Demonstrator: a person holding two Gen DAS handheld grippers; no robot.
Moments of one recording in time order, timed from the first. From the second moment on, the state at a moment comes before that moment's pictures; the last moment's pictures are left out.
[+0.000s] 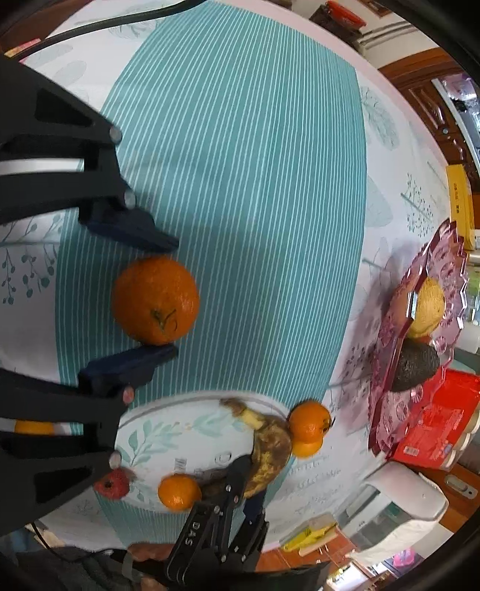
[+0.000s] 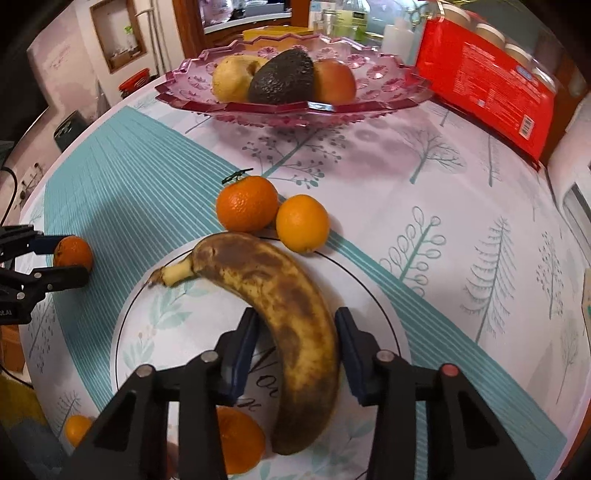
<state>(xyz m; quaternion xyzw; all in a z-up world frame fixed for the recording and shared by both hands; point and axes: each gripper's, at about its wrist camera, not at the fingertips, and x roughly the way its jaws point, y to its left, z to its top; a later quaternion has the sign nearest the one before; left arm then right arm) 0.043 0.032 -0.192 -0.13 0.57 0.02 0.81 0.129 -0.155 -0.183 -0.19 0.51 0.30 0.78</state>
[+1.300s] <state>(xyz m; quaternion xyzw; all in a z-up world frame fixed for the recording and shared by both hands) 0.146 0.053 0.016 -0.05 0.40 -0.02 0.91 0.162 -0.156 0.000 -0.01 0.39 0.19 0.90</state>
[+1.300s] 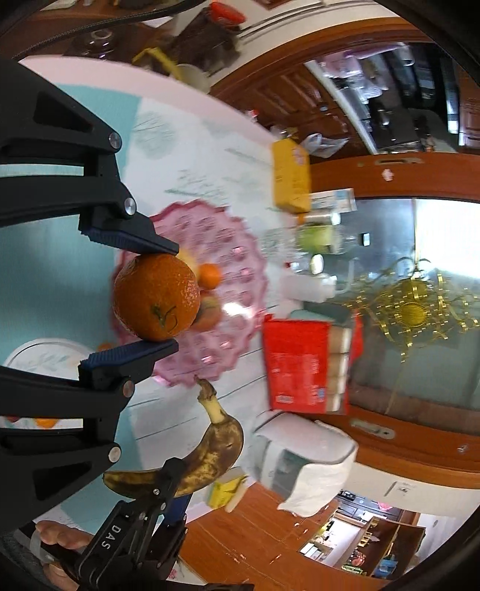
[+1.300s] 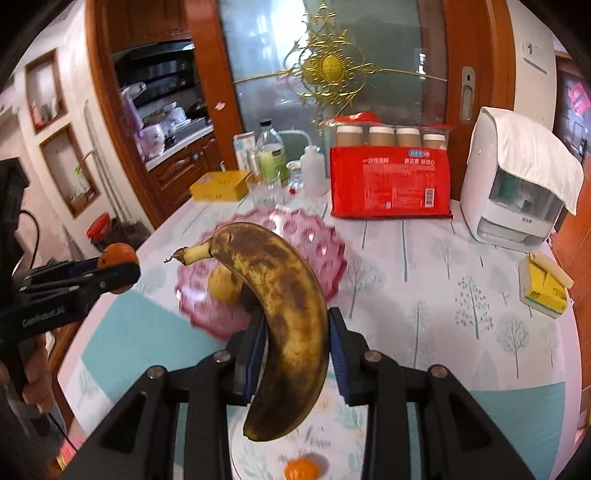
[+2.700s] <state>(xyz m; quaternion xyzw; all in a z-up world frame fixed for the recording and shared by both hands) 0.303 0.083 -0.130 -0.07 0.50 -0.02 0.86 0.304 -0.071 -0.142 -0.02 0.48 0.07 0.87</state>
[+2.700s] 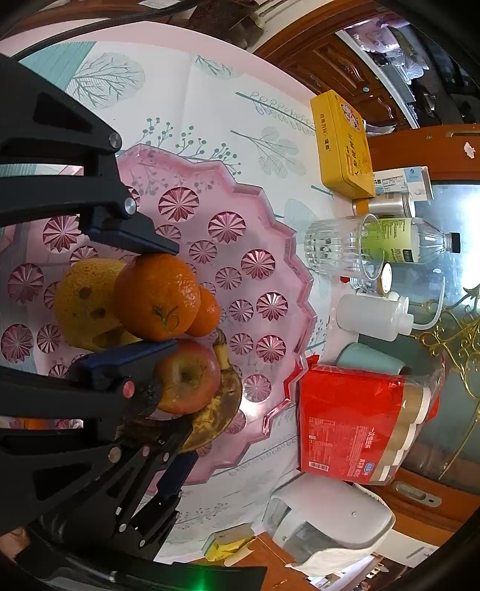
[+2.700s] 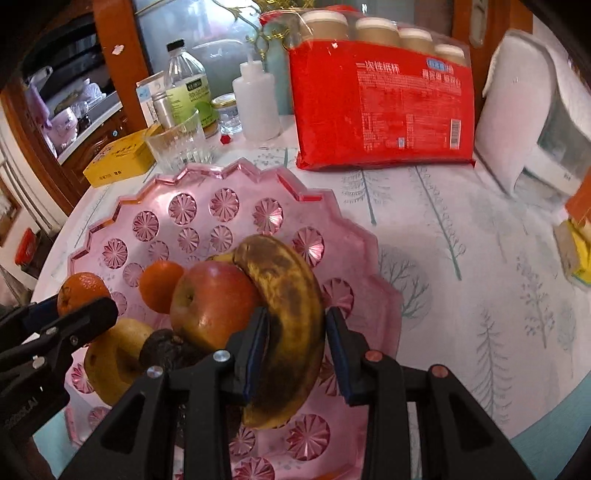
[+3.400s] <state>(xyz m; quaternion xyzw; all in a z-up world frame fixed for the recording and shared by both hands) 0.289 0.090 -0.123 -0.08 0.50 0.01 0.86 0.277 -0.072 -0.132 -0.02 0.47 0.09 0.88</state>
